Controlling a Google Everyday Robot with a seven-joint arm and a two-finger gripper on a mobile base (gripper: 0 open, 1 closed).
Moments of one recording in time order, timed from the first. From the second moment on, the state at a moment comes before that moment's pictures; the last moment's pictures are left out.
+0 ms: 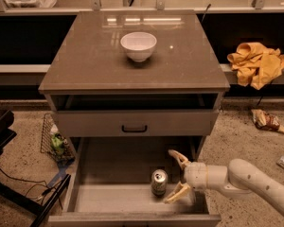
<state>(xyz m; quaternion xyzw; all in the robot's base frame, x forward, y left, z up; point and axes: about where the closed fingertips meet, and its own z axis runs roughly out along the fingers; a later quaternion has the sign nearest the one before) 0.474 -0.093 0.522 -0.50 0.61 0.38 0.49</state>
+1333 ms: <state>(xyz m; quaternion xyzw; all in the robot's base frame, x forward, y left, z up) 0.478 -0.058 0.456 -0.55 0.60 0.36 0.45</state>
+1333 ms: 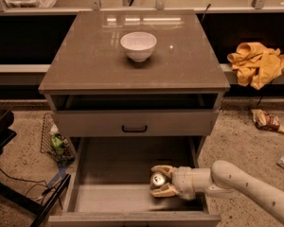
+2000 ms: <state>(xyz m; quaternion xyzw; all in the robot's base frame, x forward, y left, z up) 0.477 -0.054 0.456 -0.55 0.60 0.37 0.45</state>
